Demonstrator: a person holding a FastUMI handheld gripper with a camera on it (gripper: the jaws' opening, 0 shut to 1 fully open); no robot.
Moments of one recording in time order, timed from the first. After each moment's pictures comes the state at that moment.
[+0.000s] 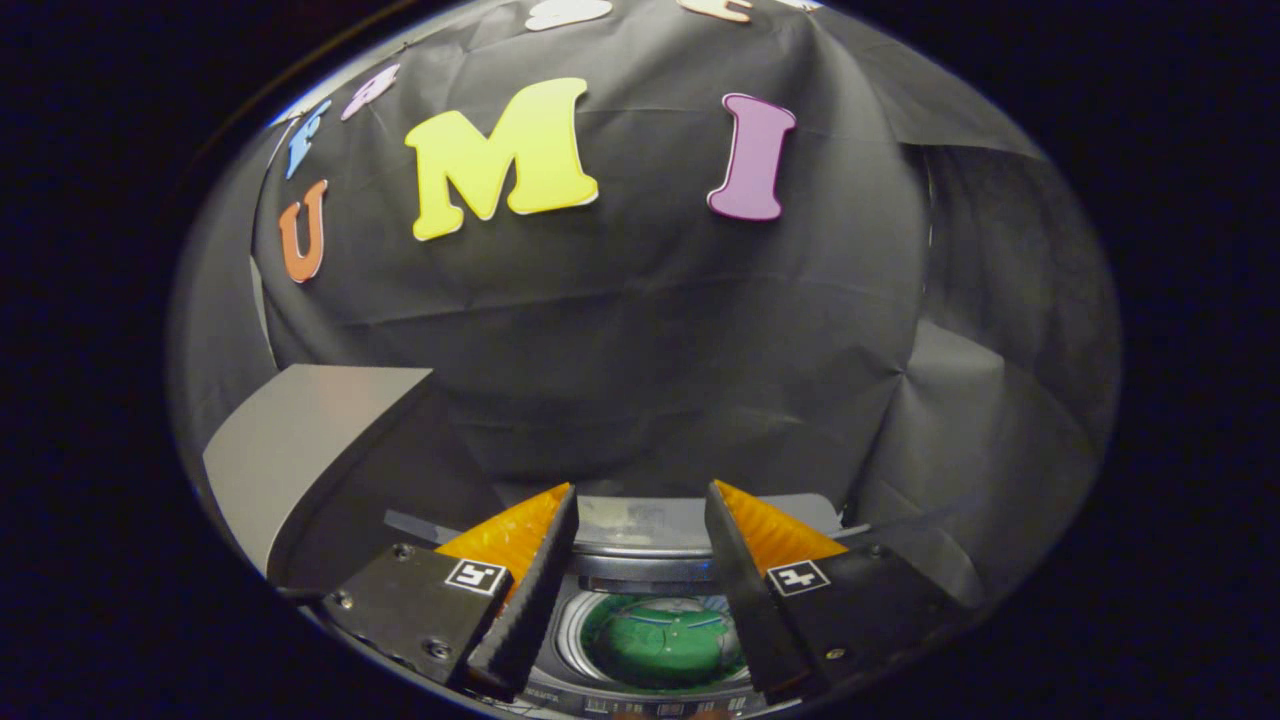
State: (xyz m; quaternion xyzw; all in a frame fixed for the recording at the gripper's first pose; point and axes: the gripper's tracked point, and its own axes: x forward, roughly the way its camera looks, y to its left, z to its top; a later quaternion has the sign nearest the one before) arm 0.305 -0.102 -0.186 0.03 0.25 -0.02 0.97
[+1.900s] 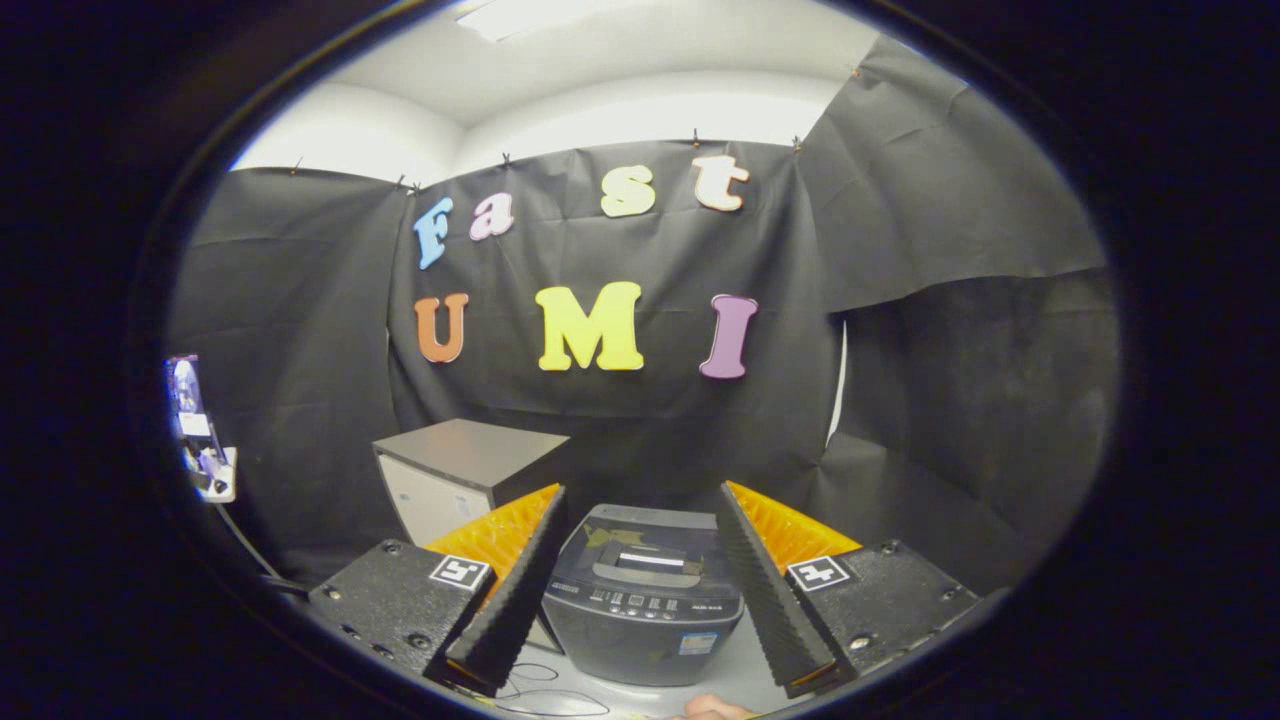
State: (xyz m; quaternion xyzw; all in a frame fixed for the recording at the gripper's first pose) arm -0.124 -0.165 -0.028 0.00 0.03 0.07 1.00
